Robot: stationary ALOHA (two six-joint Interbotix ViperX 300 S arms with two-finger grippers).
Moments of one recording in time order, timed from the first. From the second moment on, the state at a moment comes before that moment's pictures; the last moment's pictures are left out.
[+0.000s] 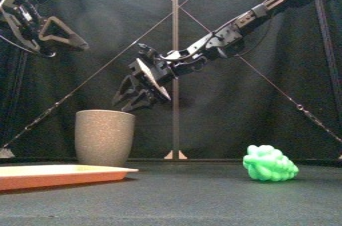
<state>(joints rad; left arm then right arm) 0.16 -0.96 1.22 0.02 -0.05 0.01 -0.31 0.40 0.05 -1.23 -0.07 1.42</state>
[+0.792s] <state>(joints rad) 0.16 -0.96 1.22 0.03 -0.10 0.01 -0.28 -0.09 0.50 -1.38 -0.24 1.41</state>
